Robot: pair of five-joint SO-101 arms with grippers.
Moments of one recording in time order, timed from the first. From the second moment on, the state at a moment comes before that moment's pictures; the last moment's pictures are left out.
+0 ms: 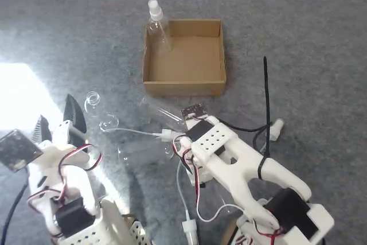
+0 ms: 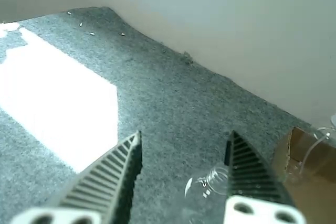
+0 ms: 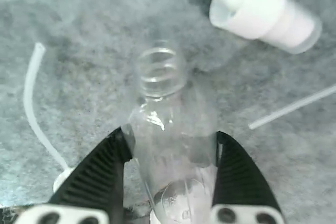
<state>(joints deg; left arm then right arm) -34.1 -102.5 79.3 55.1 20.3 -44.6 -9.6 42.3 78.9 -24.7</state>
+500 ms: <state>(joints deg) -34.1 -102.5 79.3 55.1 20.3 -44.5 -17.3 27.2 96.1 -24.5</state>
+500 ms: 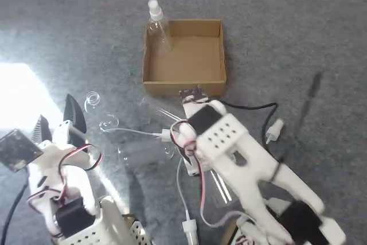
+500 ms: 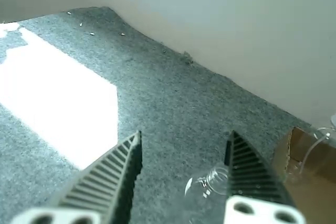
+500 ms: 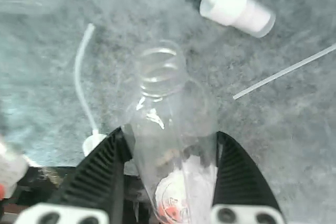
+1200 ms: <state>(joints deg) -34.1 -102.5 79.3 55.1 20.3 -23.3 -40.4 29.8 83.3 -8.5</state>
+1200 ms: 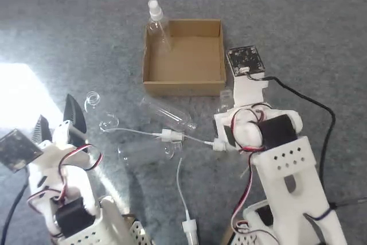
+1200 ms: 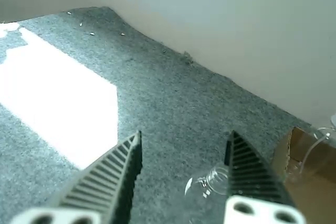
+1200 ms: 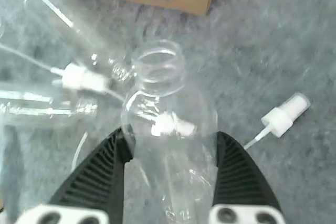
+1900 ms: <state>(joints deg) -34.1 -102.5 79.3 55.1 20.3 -8.1 -40.4 68.0 17.4 -3.4</state>
